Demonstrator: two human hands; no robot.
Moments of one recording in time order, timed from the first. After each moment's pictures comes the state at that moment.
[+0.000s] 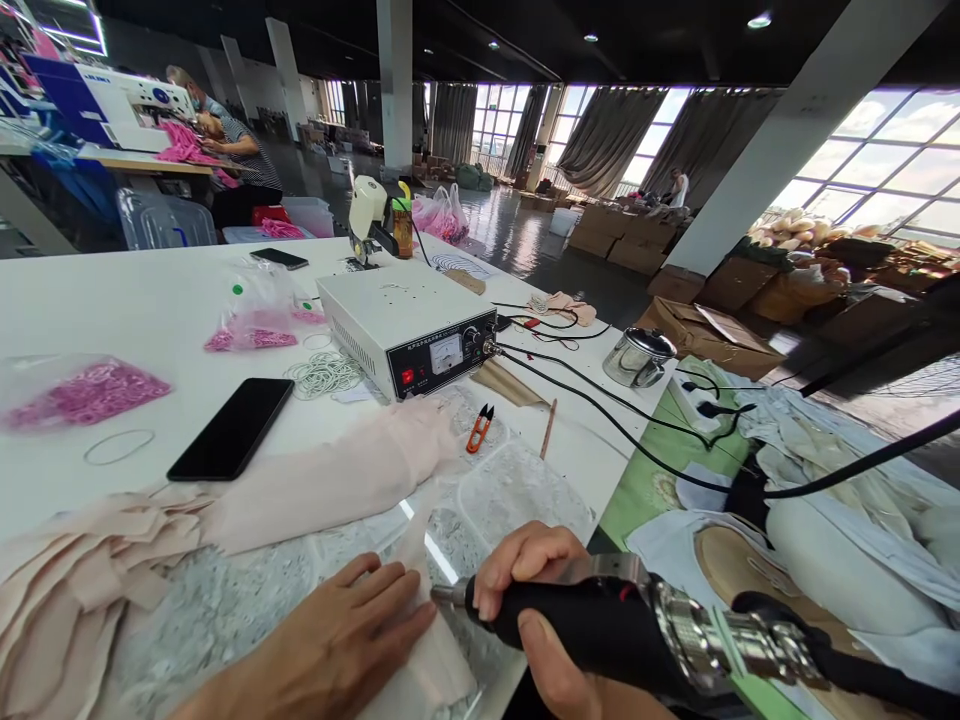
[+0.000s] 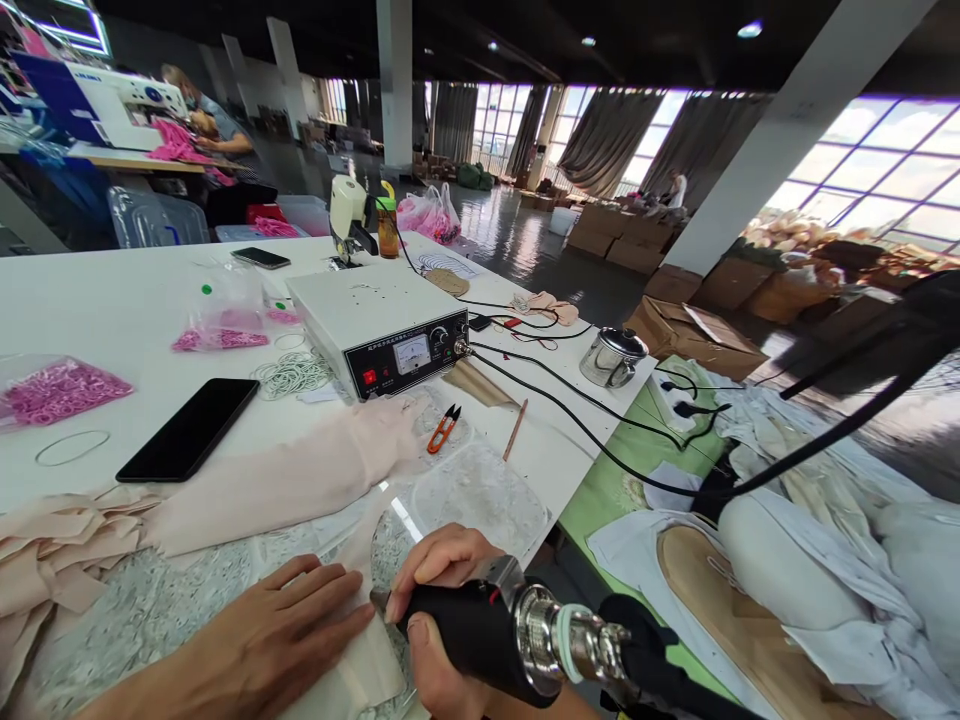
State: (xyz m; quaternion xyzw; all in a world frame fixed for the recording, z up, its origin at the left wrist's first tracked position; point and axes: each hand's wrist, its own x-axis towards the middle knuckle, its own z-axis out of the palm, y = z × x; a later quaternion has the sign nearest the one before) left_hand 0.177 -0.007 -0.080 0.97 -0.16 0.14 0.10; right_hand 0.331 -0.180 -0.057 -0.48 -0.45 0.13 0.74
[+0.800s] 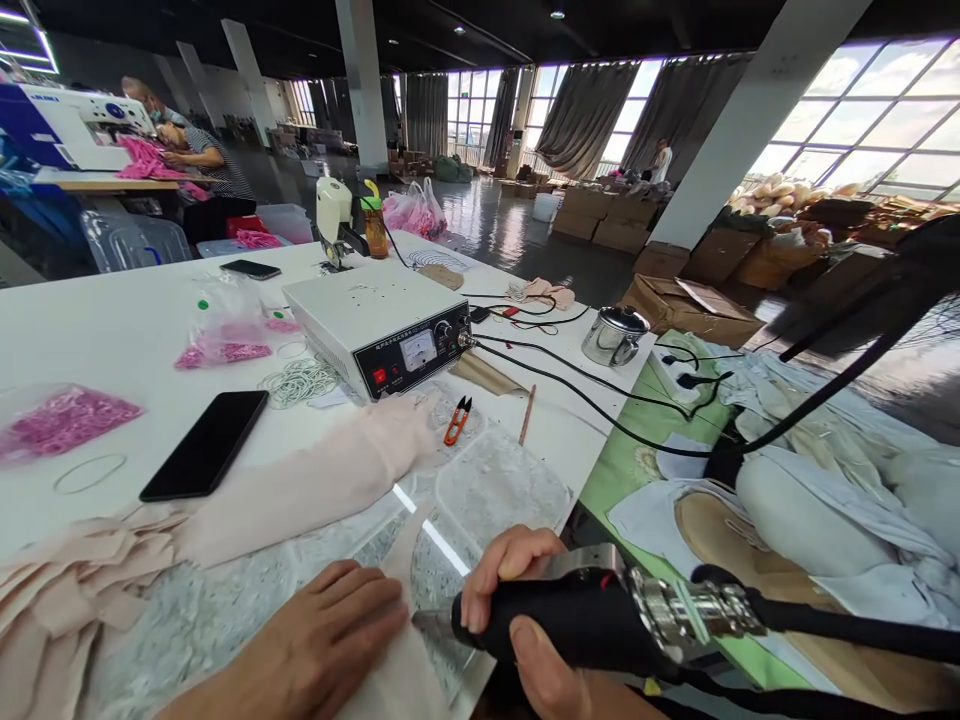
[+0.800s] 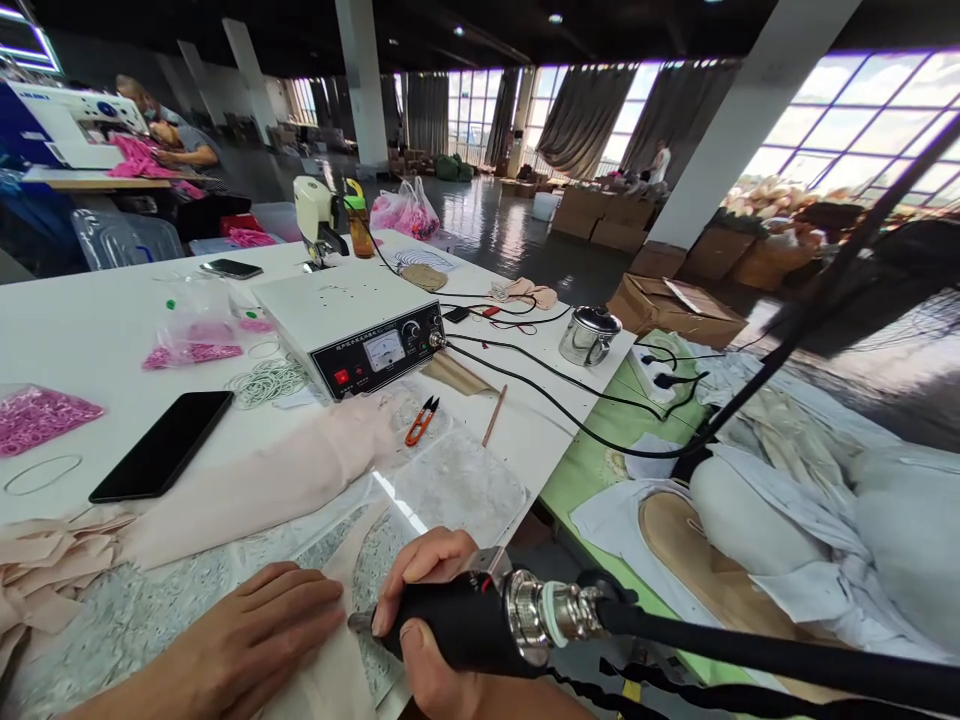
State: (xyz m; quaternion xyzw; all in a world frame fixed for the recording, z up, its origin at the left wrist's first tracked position) left_hand 0.174 -0.003 -0.073 0.96 -0.20 0.13 0.14; right_hand 0.322 -0.191 -0.075 -0.41 -0.39 0.14 0.81
